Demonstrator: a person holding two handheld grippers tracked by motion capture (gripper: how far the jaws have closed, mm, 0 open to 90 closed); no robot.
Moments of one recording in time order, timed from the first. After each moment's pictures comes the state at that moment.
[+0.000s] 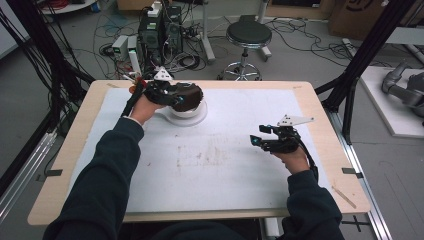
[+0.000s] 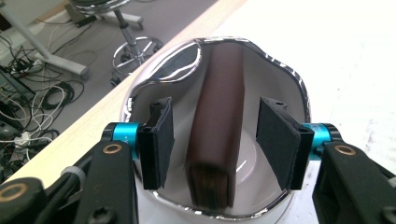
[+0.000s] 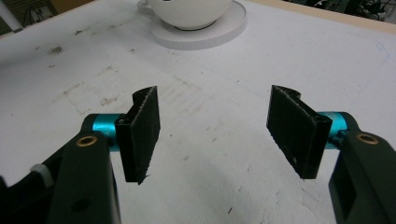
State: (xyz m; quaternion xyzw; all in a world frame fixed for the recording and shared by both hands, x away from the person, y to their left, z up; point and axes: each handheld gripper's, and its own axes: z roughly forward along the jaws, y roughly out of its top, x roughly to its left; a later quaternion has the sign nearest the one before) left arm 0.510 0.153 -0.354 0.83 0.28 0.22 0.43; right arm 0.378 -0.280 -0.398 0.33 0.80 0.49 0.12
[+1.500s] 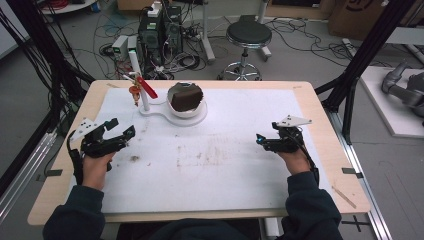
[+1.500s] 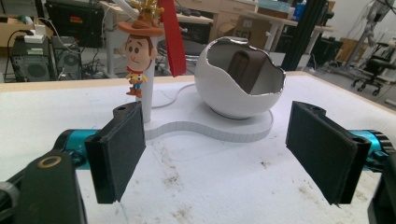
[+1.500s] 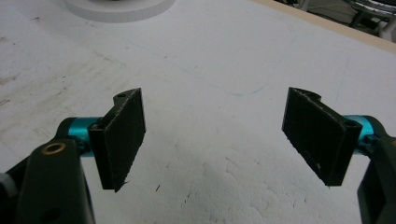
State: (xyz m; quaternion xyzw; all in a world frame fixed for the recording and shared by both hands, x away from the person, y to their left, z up) left arm 0.339 0.280 -0.410 0.62 0.44 0.26 0.59; right arm 0.378 -0.284 -0.402 0.39 0.80 0.40 0.23
